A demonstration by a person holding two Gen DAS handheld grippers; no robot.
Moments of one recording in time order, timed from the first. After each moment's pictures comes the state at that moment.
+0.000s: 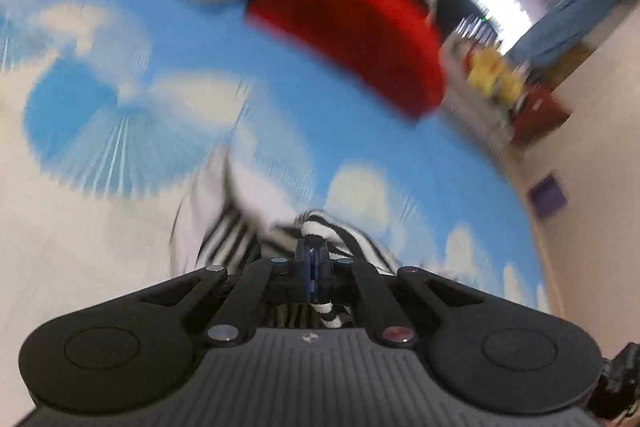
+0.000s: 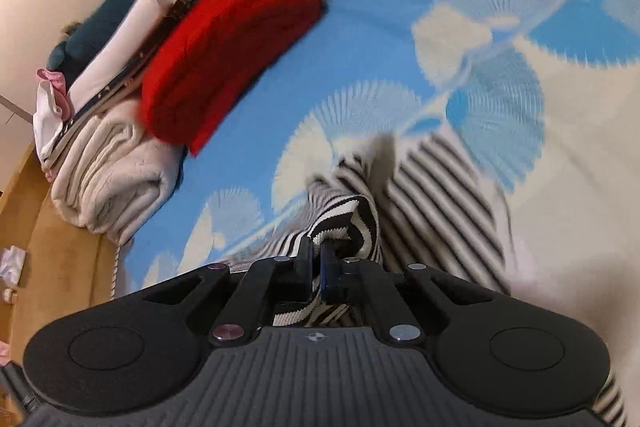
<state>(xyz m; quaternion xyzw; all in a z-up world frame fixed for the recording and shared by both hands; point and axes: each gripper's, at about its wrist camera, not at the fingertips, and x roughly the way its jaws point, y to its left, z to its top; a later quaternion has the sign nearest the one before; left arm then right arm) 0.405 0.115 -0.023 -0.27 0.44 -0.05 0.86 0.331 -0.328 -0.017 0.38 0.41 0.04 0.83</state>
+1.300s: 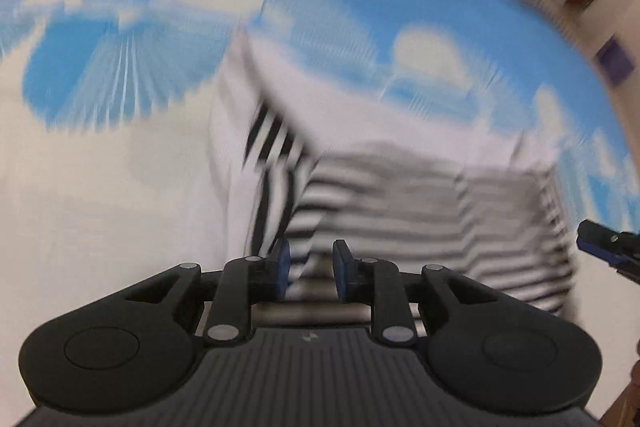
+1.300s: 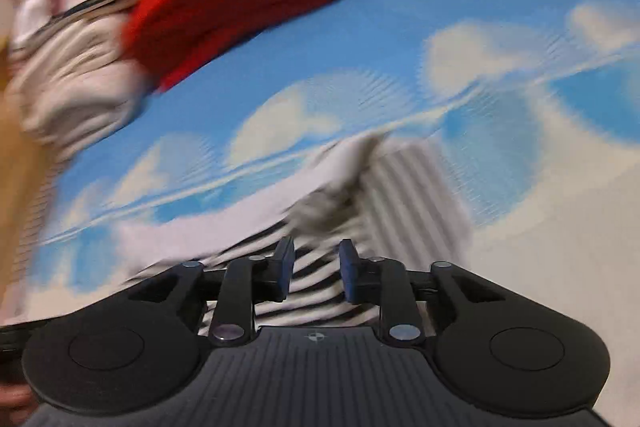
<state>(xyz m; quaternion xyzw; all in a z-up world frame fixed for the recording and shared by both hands) 0.408 0.085 -0.086 -0.10 0.56 -0.03 0.82 0.355 -0.298 -0.042 0.22 0.44 0.06 0.87</state>
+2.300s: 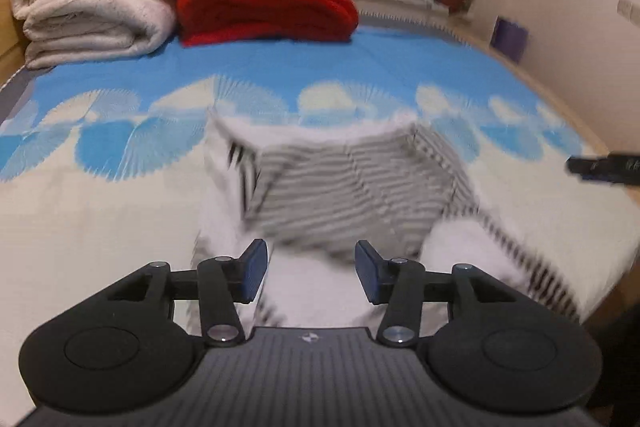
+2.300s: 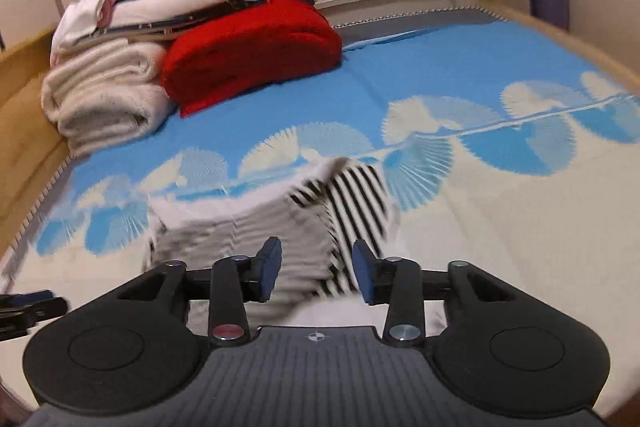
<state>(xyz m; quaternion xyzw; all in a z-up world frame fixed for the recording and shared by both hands) 0.165 0.087 0.029 0.00 0.40 -0.13 0.91 0.154 -0.300 0.051 0.12 0.34 0.00 0.93</state>
